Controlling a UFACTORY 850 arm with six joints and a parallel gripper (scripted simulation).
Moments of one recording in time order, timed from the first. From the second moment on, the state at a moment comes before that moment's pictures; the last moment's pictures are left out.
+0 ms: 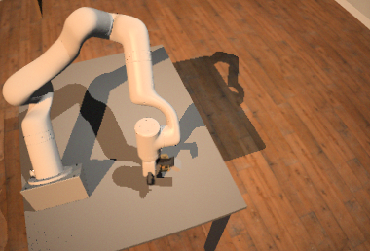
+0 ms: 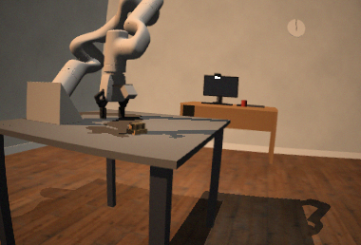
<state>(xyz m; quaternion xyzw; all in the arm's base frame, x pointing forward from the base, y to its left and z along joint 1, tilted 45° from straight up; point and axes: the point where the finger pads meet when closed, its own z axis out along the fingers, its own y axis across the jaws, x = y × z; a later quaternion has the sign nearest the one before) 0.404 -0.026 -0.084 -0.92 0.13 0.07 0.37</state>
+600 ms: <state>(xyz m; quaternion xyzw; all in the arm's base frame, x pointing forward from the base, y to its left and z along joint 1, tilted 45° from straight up) 0.377 -0.019 -0.085 -0.90 0.22 0.11 0.37</state>
